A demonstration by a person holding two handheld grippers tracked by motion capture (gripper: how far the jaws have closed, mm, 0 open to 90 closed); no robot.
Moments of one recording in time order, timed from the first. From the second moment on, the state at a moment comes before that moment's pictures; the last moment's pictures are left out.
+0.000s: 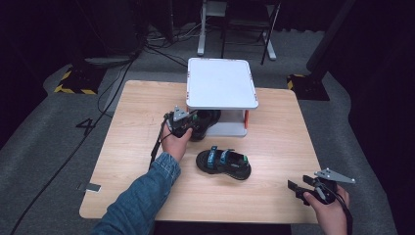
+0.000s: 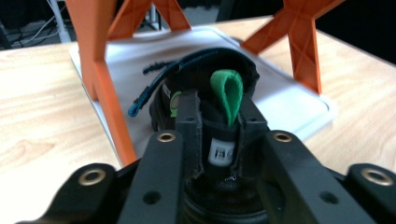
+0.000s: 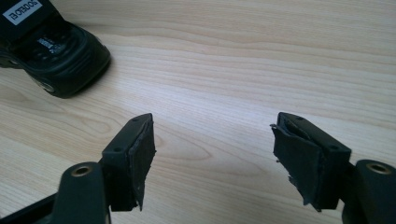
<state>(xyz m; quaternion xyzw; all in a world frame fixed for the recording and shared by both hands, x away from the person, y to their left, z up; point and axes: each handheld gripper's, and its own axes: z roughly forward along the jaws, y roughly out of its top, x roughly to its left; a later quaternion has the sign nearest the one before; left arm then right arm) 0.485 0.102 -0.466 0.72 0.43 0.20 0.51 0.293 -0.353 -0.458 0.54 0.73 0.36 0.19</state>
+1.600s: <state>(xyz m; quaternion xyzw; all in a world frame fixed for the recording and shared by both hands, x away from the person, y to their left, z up) 0.492 0.044 -0.494 0.81 0.30 0.10 0.49 0.285 -0.353 -0.464 0.55 0.74 0.35 0.18</state>
